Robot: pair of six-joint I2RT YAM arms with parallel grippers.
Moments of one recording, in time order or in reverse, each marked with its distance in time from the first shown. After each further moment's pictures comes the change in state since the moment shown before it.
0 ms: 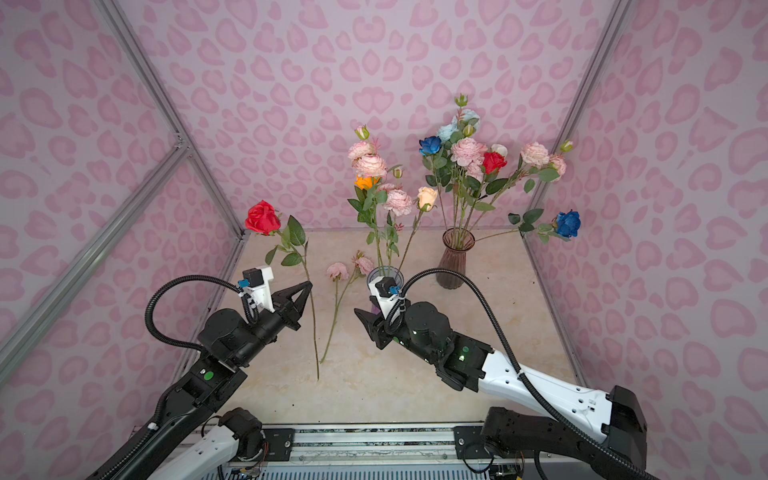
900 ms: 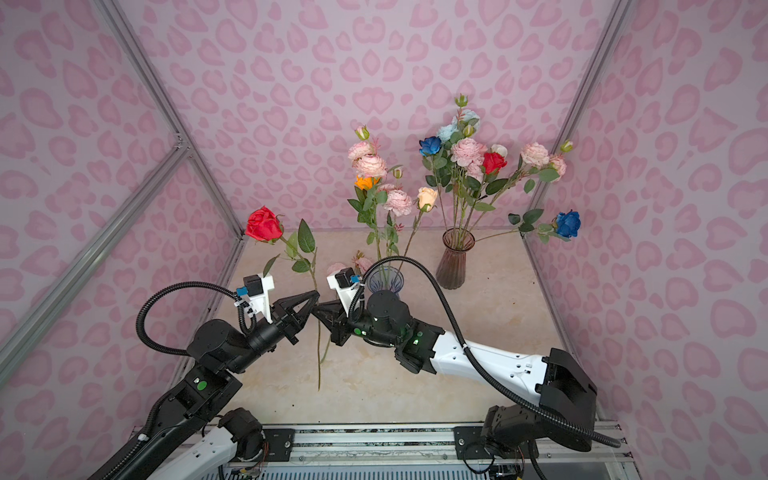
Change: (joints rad) left arm -0.071 -0.059 -0.010 0.026 0.100 -0.018; right arm 0.027 0.299 0.144 0.277 -0.270 0.248
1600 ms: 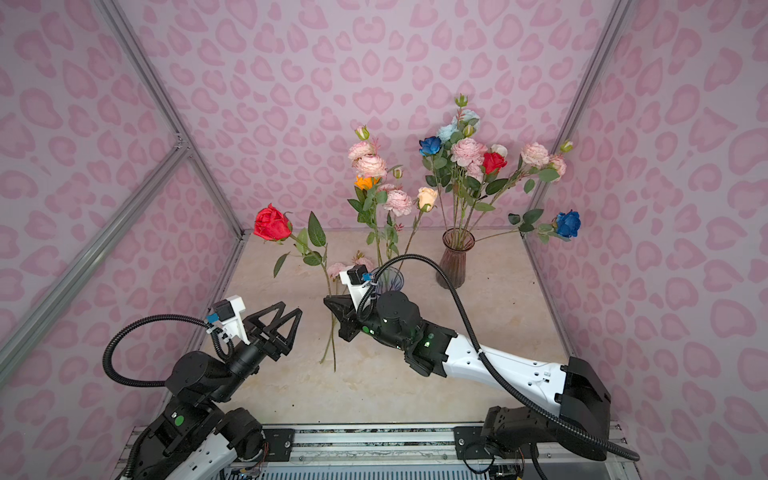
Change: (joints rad) left arm -0.003 -0.333 -0.126 -0.208 -0.240 -0.081; right arm -0.006 -0.092 -0.013 -0.090 0.172 -0.083
